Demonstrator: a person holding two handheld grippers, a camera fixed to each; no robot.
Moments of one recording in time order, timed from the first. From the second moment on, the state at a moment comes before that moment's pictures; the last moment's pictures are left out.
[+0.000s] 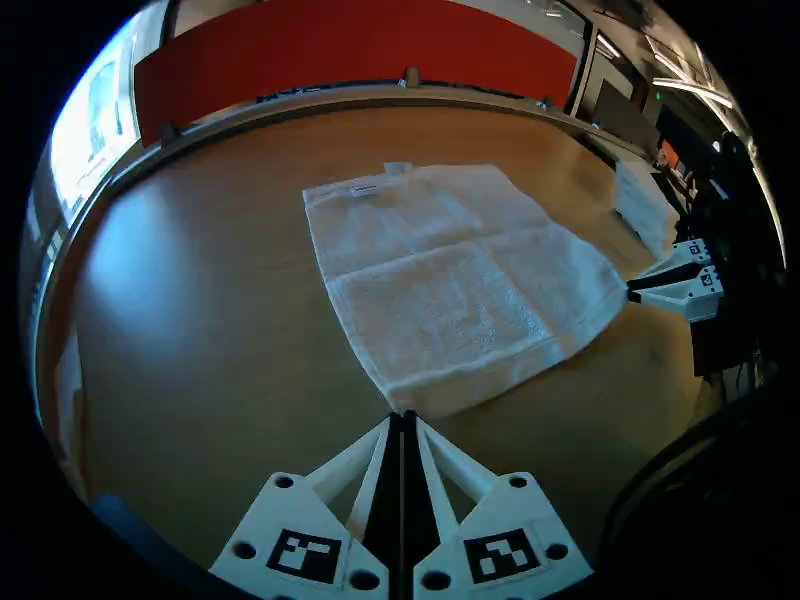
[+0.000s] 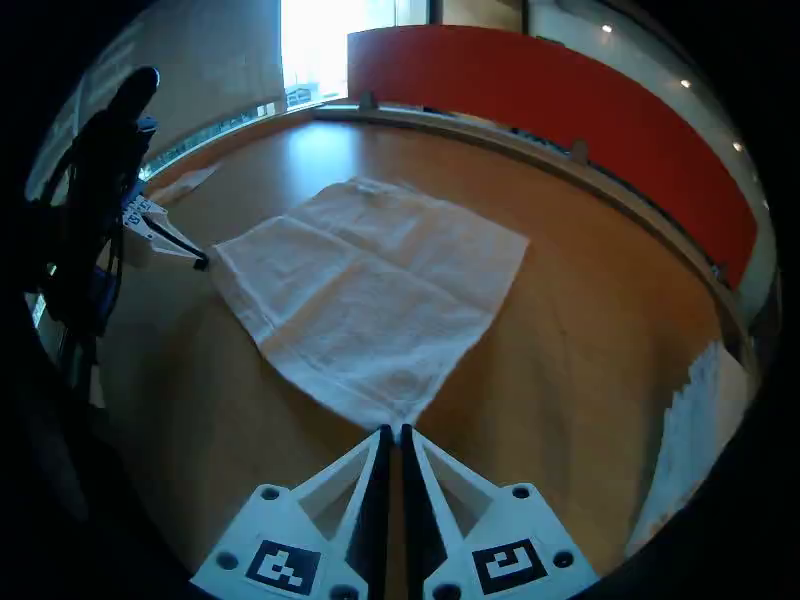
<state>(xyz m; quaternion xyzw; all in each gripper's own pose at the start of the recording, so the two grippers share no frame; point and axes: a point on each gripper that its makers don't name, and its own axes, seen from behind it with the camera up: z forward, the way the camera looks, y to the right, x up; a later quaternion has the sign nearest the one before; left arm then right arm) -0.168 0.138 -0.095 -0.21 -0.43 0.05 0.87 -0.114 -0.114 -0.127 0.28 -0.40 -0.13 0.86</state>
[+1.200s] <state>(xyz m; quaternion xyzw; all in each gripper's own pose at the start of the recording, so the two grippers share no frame) -0.061 0.148 -0.123 -0.25 -0.41 0.00 0.88 0.021 -0.110 -0.136 0.28 -0.34 -0.10 0.89</state>
